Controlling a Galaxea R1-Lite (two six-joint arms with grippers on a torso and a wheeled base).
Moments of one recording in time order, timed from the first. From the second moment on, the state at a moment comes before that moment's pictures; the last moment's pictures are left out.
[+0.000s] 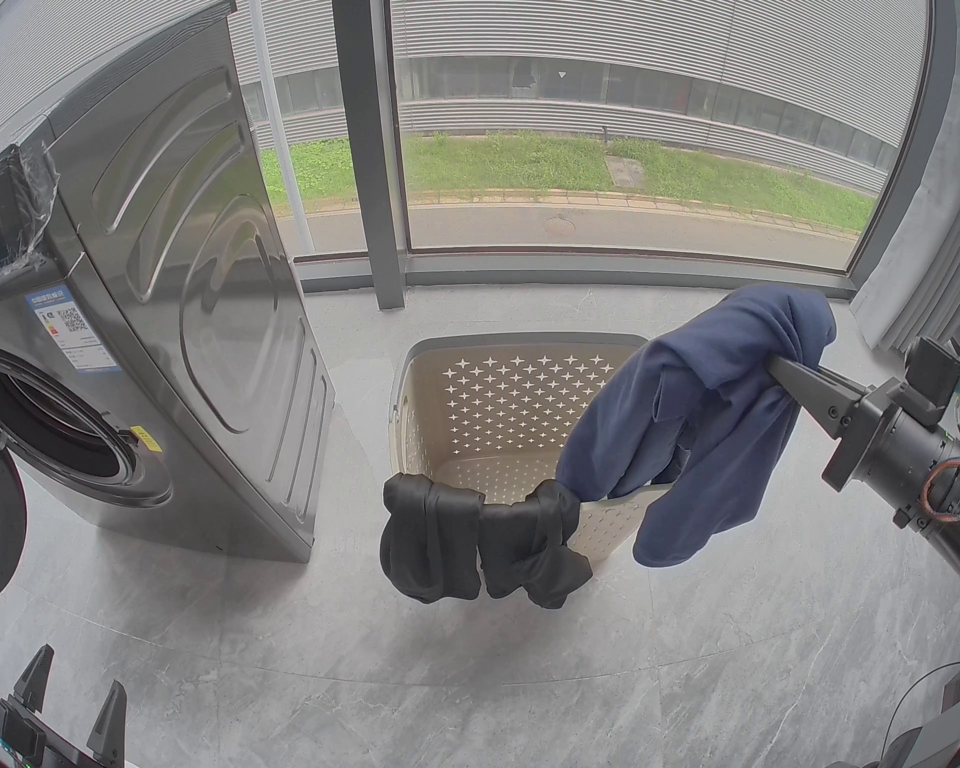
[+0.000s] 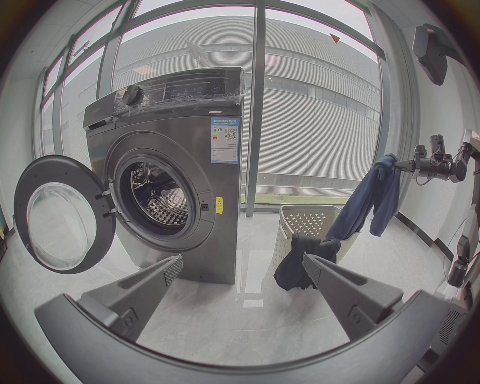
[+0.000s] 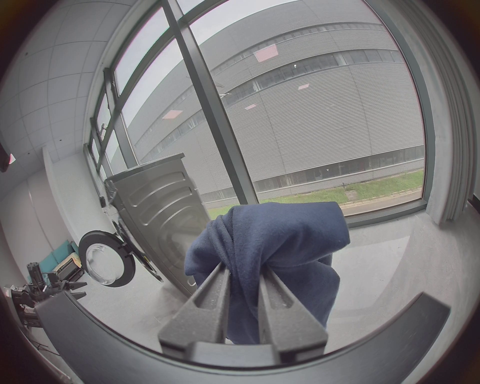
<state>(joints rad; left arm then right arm) -0.01 0.02 -0.02 0.00 0.00 -0.05 0.59 1.26 -0.49 -0.90 -0.07 0.14</state>
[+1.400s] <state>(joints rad) -0.01 0.02 -0.02 0.00 0.00 -0.05 0.66 1.26 -0.48 -0.93 -0.02 0.23</state>
